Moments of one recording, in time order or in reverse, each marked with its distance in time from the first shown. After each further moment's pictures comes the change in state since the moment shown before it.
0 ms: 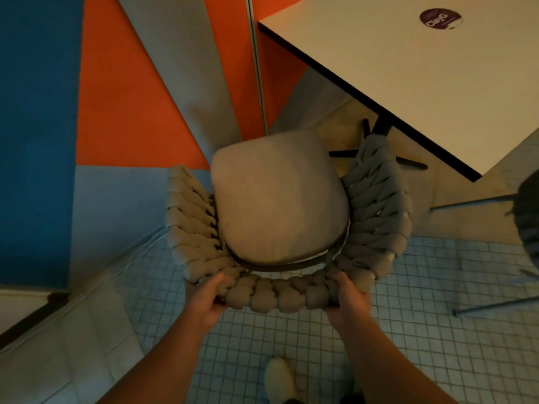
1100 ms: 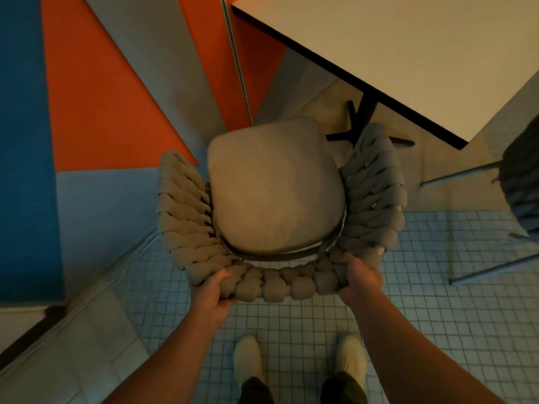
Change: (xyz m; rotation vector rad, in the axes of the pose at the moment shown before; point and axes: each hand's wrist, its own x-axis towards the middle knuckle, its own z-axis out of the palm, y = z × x) left_hand -0.022 -0.003 0.016 -0.027 0.000 -0.072; right_hand 0.008 -0.013 -0.008 -0.076 0.140 0.019
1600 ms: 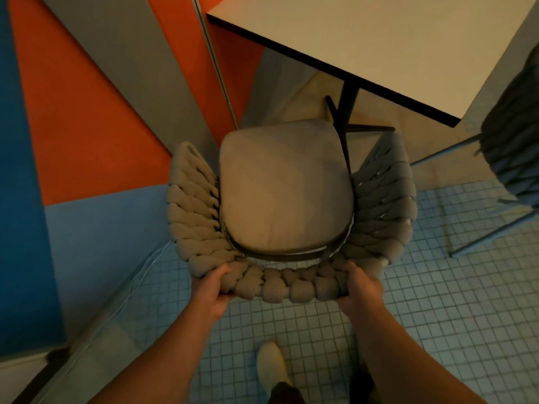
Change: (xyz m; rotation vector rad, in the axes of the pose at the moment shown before) left_hand 0.037 0.060 -0.026 0.171 -0.084 0.043; right_hand -0.032 0.064 0.019 0.227 0.091 -0.043
